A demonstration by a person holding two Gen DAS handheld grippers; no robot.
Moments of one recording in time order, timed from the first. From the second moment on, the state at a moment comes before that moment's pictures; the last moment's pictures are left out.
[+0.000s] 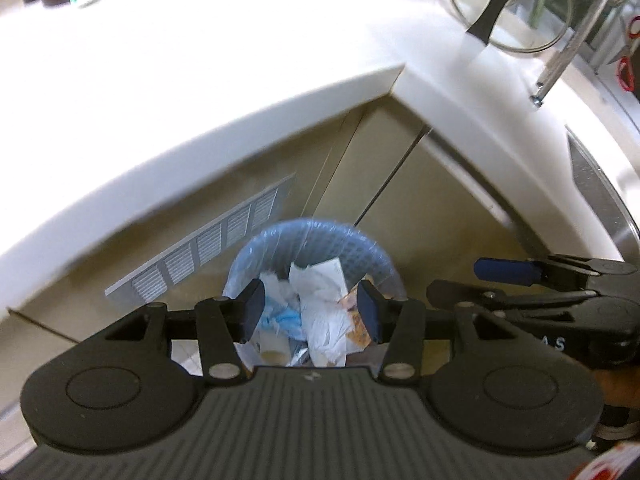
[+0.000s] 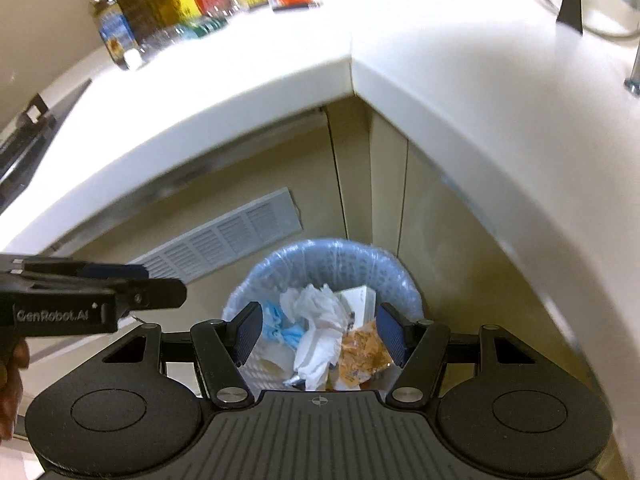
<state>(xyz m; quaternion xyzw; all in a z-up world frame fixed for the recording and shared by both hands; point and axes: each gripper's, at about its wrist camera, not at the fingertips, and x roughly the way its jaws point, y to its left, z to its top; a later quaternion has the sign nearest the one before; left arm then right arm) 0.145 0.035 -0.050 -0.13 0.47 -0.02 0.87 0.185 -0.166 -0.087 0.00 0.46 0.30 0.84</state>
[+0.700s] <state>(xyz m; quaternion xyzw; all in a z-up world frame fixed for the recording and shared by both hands) 0.188 0.062 0.027 -0.08 0.37 -0.02 0.92 0.214 -0.162 -0.006 0.01 0.33 0.27 0.90</state>
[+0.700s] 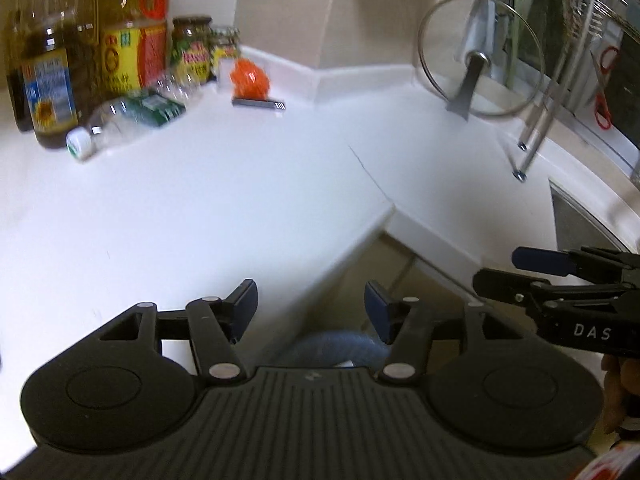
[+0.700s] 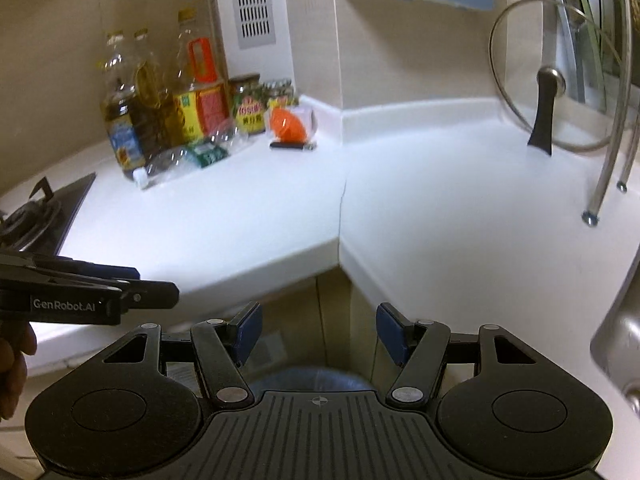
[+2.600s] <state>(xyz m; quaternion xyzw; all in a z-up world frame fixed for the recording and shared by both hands) 0.464 0.147 0.014 -0.03 0.32 -0.01 0.95 0.491 -0.049 -0.001 -0.04 0.29 0.24 0.93</state>
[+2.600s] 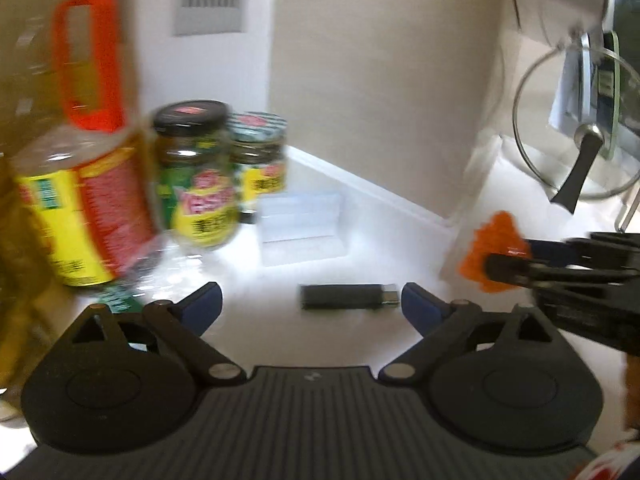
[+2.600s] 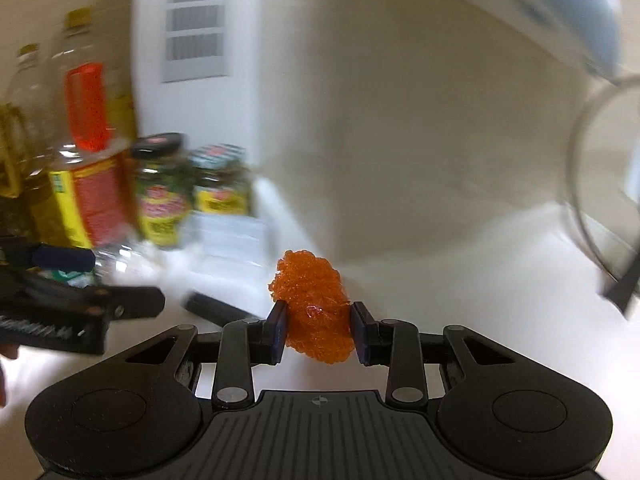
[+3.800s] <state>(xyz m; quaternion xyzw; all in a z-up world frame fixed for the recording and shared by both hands) 0.382 0.054 -0.006 -0.04 0.35 0.02 0.94 0.424 -0.157 -0.015 0.01 0.32 0.25 0.91</state>
